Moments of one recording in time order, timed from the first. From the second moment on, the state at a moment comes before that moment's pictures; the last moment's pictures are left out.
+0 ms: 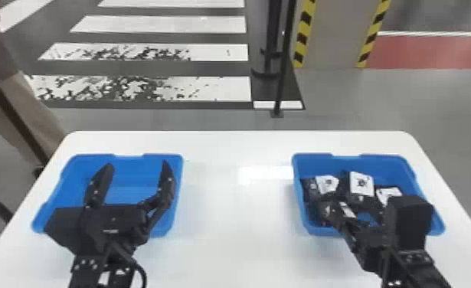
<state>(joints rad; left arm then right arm) 0.44 0.13 -0.11 -1.95 0.13 -0.18 0.15 0.44 -0.20 0.08 -2.13 -0.10 0.50 -0.12</state>
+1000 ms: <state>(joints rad) 0.43 0.12 -0.11 -1.94 0.13 -0.20 0.15 0.50 -0.20 0.06 -2.06 -0.23 -0.12 -0.03</state>
